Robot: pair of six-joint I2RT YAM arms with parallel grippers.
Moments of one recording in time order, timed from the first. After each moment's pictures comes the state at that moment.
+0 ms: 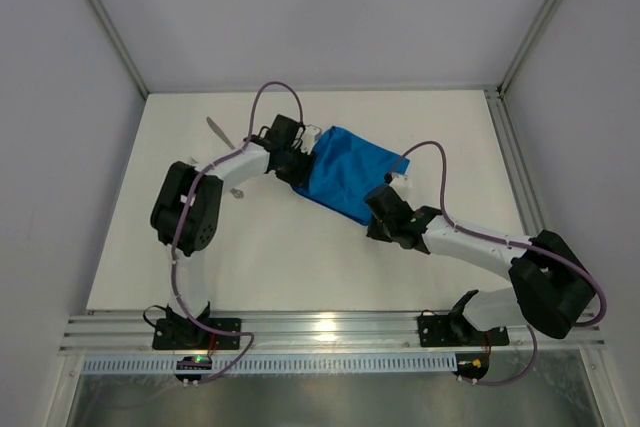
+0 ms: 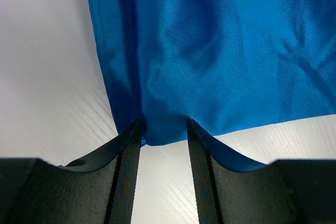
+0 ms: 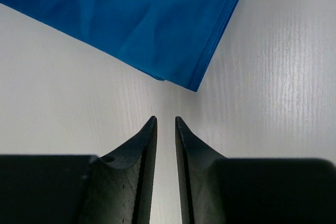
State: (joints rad) left arm -0.48 1.99 1.41 -0.44 0.20 0.02; right arm 0.74 1.33 0.68 -0.30 0.30 0.83
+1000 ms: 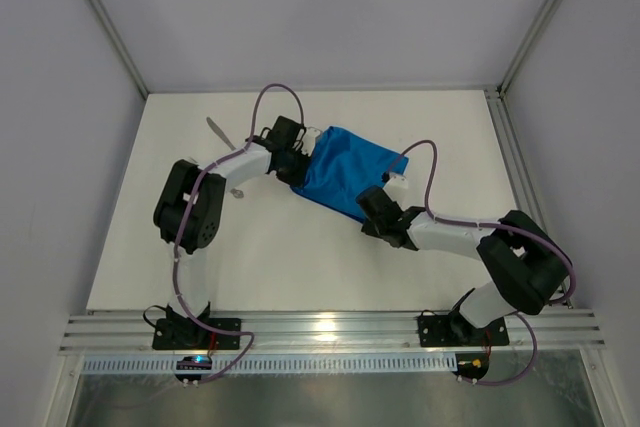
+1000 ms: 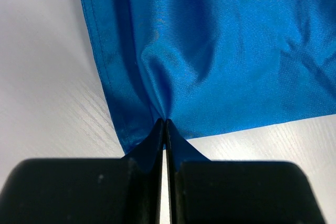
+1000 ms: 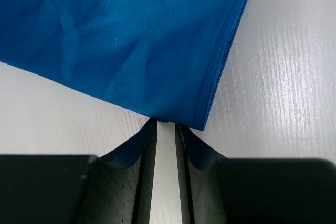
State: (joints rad) left arm -0.48 2.02 1.42 -0.44 0.21 0.02; right arm 0.74 1.51 0.68 -0.13 0.41 0.89
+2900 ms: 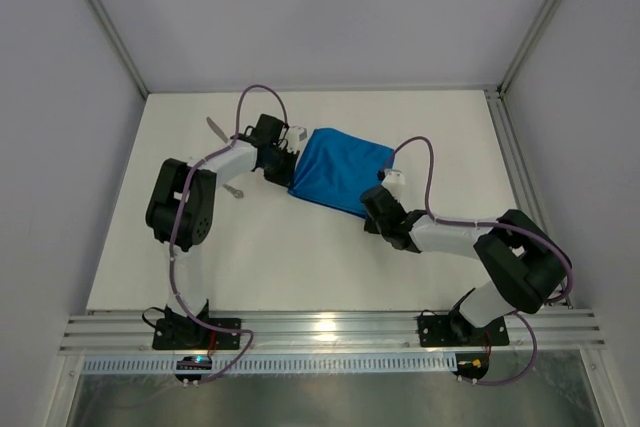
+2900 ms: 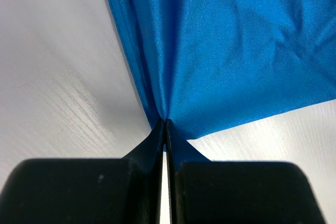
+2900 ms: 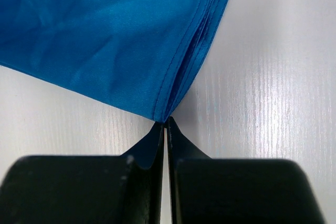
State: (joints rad) left arm -0.38 2.01 1.39 -0.47 0.29 0.02; right arm 0.71 1.52 0.63 0.03 0.41 0.69
